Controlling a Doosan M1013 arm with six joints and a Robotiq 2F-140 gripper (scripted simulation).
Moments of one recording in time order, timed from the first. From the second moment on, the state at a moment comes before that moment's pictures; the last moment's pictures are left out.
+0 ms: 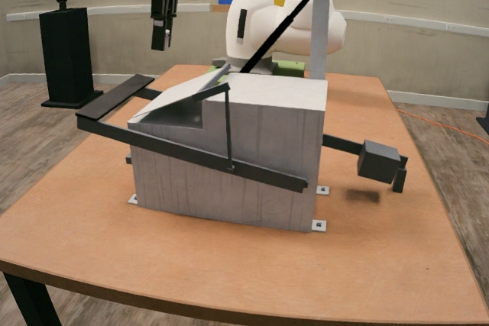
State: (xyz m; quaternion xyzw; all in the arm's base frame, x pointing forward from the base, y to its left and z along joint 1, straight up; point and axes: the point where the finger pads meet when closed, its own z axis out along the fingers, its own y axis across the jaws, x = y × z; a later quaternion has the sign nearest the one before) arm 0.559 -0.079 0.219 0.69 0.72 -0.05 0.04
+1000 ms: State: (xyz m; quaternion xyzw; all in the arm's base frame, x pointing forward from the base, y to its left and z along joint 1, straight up) arm 0.605 -0.117 0.236 0.69 0.72 -0.06 0.06
